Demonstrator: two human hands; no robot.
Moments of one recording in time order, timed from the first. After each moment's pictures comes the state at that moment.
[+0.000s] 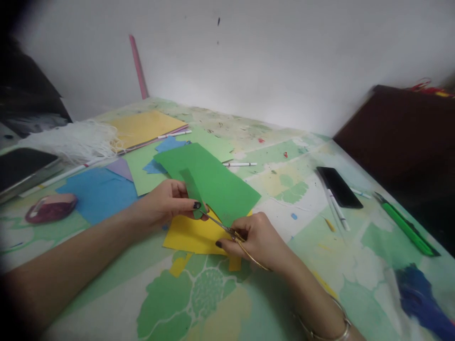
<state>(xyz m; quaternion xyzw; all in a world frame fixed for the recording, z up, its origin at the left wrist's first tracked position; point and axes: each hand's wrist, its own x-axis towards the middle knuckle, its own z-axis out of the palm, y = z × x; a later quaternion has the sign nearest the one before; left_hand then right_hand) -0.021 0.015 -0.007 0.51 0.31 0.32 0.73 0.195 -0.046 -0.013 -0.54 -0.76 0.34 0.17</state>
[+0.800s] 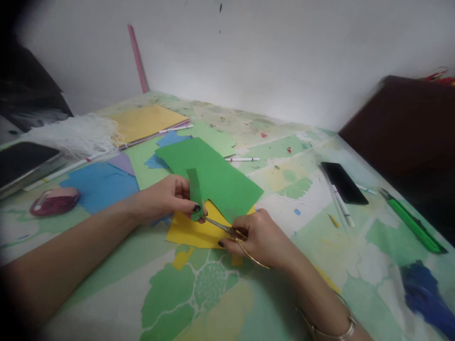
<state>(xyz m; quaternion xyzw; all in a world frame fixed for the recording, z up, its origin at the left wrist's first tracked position) -0.030 0.023 -0.008 0.60 0.34 0.24 0.68 0.196 -0.046 -0.013 -0.51 -0.81 0.25 0.12</state>
